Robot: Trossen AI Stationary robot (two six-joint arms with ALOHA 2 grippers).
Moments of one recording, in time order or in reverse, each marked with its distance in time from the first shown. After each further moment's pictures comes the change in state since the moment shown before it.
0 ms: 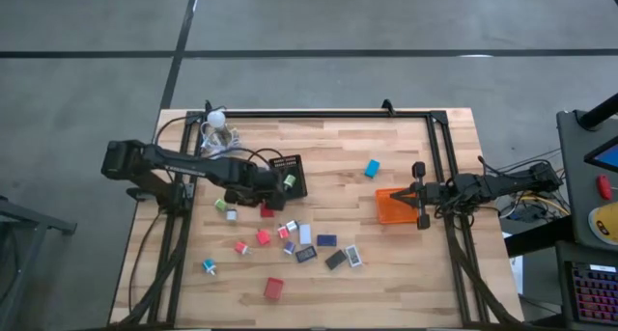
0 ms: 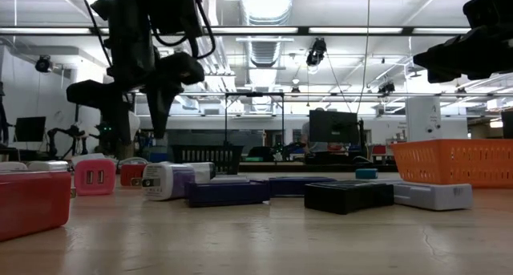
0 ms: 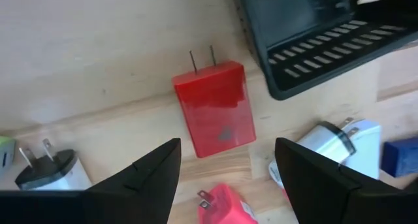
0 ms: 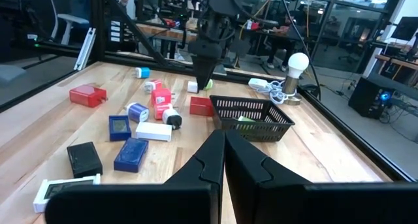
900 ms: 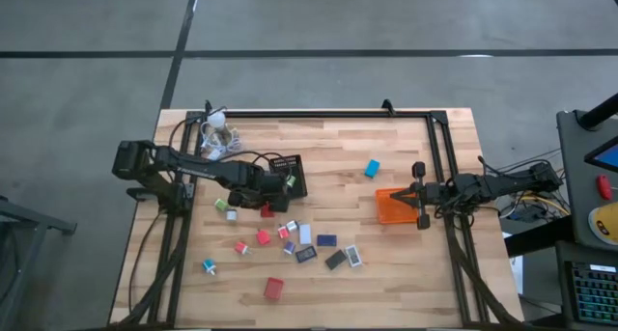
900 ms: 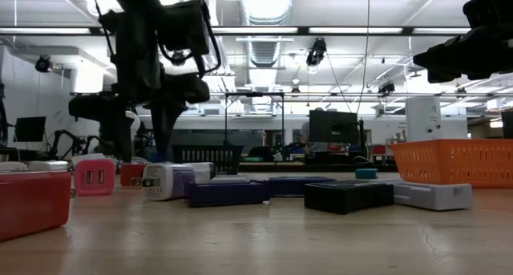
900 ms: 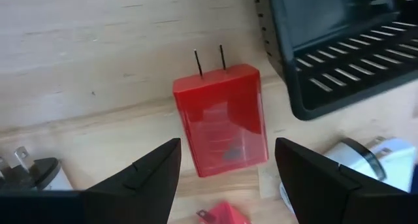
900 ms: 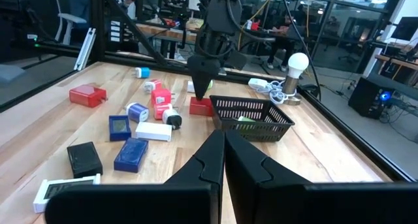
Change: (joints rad) left arm 0.004 0.094 -0.006 0.056 0.009 -0.030; right arm 0.000 0.000 0.000 0.000 0.000 0.000
